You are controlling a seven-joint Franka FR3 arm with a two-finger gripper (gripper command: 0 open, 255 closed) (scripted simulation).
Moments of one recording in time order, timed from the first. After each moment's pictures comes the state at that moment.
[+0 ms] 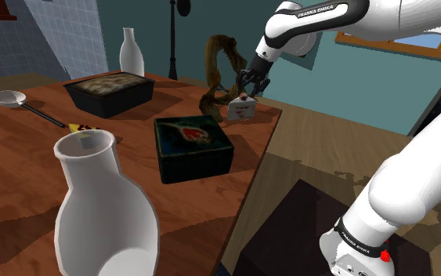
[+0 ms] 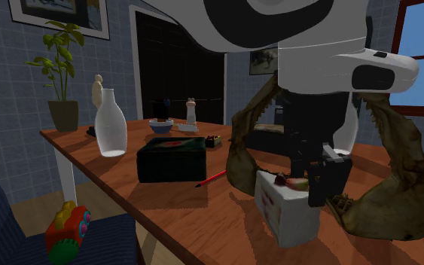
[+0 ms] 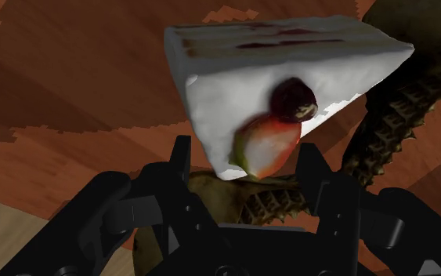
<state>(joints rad) -0.11 -0.14 -0.11 -2.08 0.19 2.14 0.23</state>
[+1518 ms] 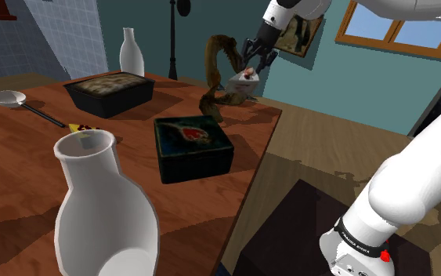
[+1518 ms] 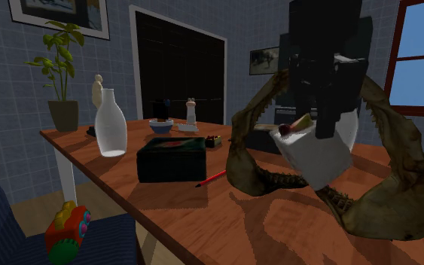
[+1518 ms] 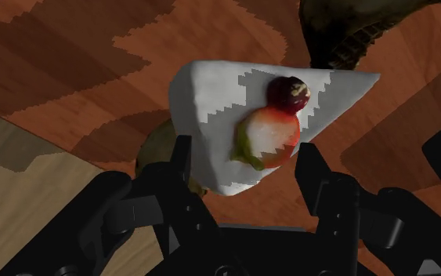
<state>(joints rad) -0.11 -0.15 -0.11 -1.82 0.17 1.88 0.28</state>
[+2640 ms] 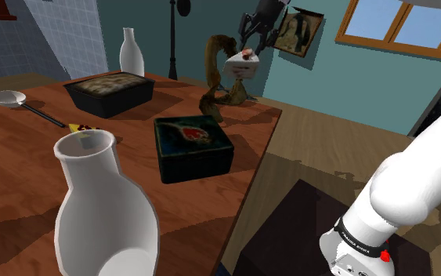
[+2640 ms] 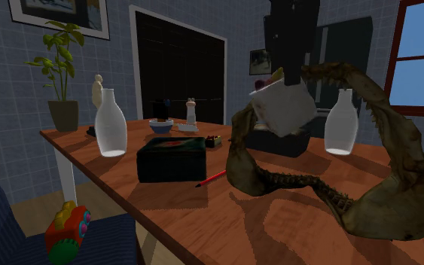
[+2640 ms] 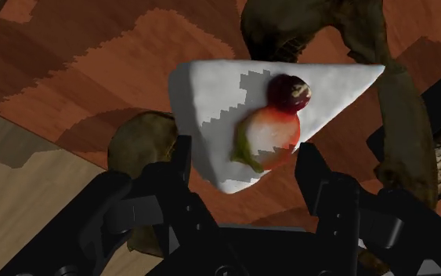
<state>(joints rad) -0.08 -0.16 -0.06 -1.65 0.15 1.71 0.40</state>
